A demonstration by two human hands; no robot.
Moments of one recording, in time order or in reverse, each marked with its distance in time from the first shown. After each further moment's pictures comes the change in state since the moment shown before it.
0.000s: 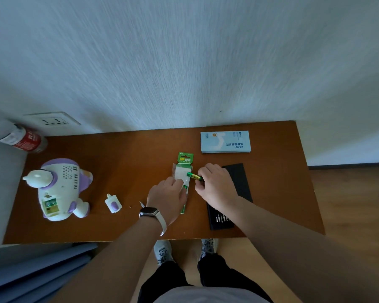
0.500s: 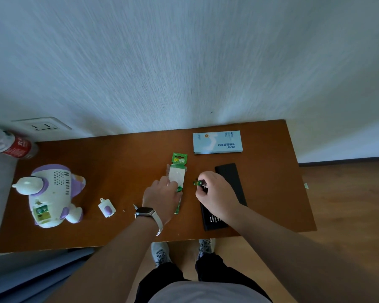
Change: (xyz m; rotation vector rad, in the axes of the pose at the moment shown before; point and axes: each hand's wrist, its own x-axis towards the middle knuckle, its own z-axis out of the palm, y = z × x) left_hand 0.006 0.005 -0.003 0.108 -0.104 -0.023; right_hand -0.025 0.002 -0.018 0.296 0.014 0.096
